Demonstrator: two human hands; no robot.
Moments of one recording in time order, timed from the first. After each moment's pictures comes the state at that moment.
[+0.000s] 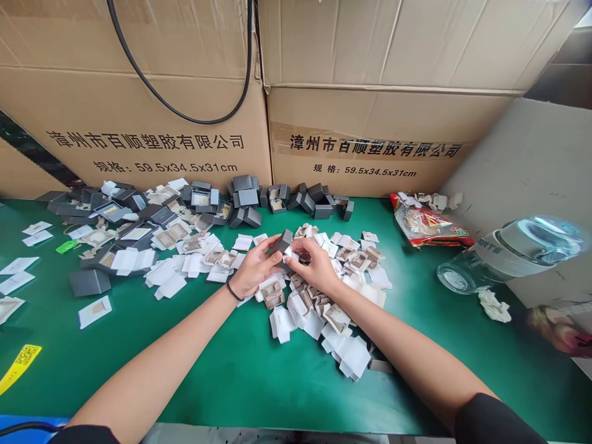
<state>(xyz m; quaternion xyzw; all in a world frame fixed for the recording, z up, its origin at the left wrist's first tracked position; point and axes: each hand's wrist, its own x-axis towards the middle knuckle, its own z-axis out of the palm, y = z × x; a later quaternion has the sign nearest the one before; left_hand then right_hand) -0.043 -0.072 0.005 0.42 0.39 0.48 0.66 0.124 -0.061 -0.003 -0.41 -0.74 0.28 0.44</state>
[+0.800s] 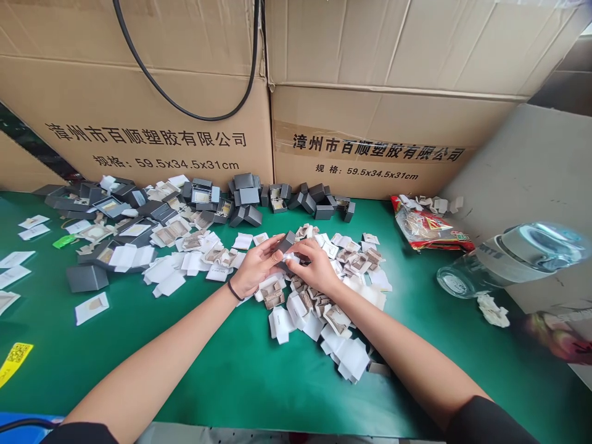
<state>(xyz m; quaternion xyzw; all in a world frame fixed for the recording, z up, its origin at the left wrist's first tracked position) -0.041 -0.073 0.007 0.42 0.41 0.48 0.65 0.125 -0.059 -0.001 -0.41 -0.77 0.25 0.42</state>
